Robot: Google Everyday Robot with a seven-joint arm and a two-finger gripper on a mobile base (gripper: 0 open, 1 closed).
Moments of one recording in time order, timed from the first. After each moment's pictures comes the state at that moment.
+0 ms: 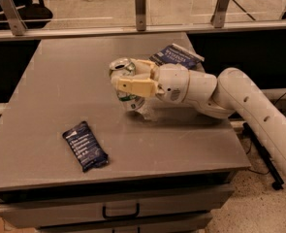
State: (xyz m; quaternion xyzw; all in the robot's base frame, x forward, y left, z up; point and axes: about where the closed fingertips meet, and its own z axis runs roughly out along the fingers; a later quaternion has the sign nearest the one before) arm 0.548 0.034 0.934 -0.41 0.49 0.52 0.57
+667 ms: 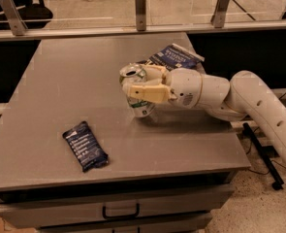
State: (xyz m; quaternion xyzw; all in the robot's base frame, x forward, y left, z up) arm 0.533 0.008 0.927 -0.42 0.50 0.52 0.56
